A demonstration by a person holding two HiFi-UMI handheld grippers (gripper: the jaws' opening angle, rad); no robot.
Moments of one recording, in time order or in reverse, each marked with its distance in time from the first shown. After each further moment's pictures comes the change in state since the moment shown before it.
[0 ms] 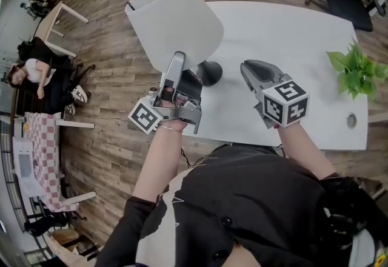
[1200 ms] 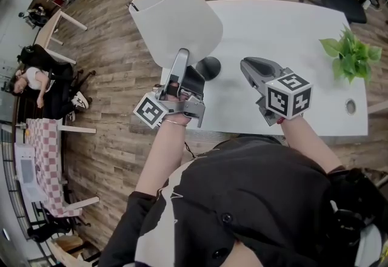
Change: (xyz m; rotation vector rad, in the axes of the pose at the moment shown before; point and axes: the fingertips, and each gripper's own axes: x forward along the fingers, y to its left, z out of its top) left arm -0.010 -0.005 -0.016 -0.003 0.031 0.015; right arm -0.026 0.018 -0.001 0.081 -0.011 0.016
